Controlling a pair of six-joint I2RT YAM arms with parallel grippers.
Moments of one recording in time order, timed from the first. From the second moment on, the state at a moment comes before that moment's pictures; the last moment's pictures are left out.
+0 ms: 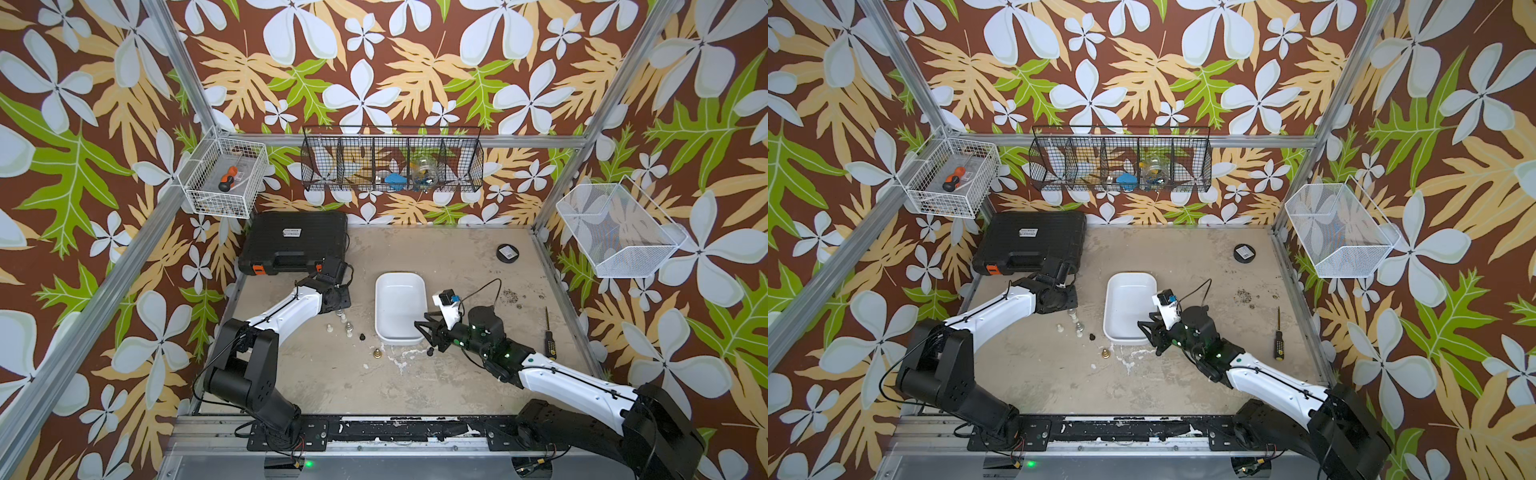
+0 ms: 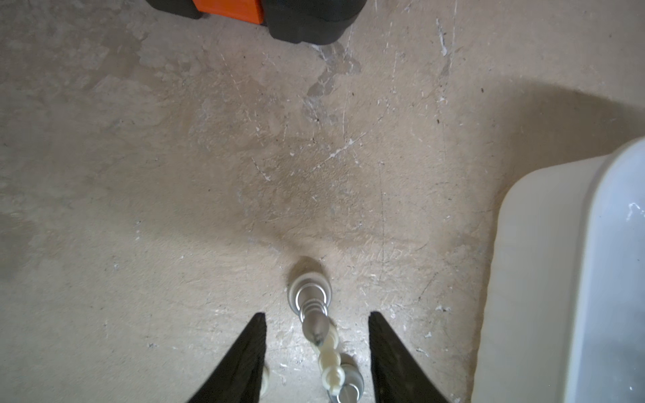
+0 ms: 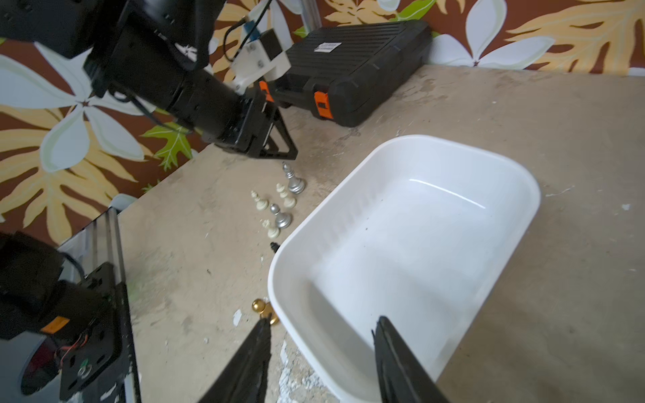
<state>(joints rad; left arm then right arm) -0.32 1.59 1.02 -0.53 -0.14 -0.50 0.70 1.09 0.41 0.36 -0.25 0.23</state>
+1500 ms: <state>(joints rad) -0.32 1.70 1.03 -0.48 -0.18 -0.48 0.74 1.17 0.23 0.73 -0.26 0.21</state>
